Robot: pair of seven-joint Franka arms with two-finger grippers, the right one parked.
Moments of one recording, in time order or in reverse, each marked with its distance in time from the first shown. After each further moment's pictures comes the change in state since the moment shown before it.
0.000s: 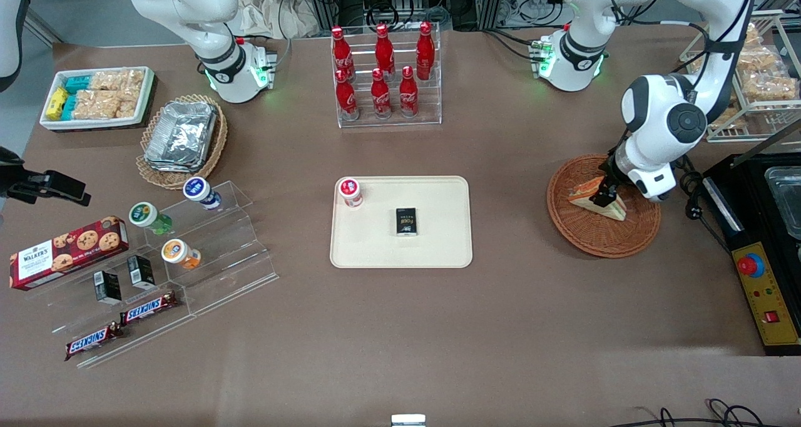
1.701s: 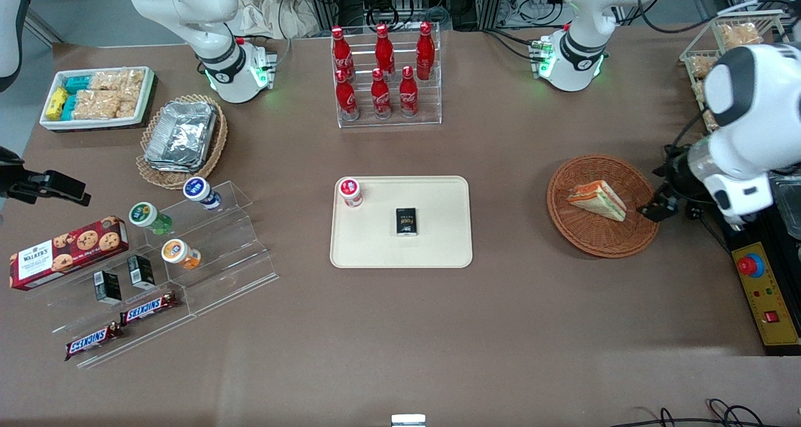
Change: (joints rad) arm -0.012 -0.051 0.010 0.495 -0.021 -0.552 0.118
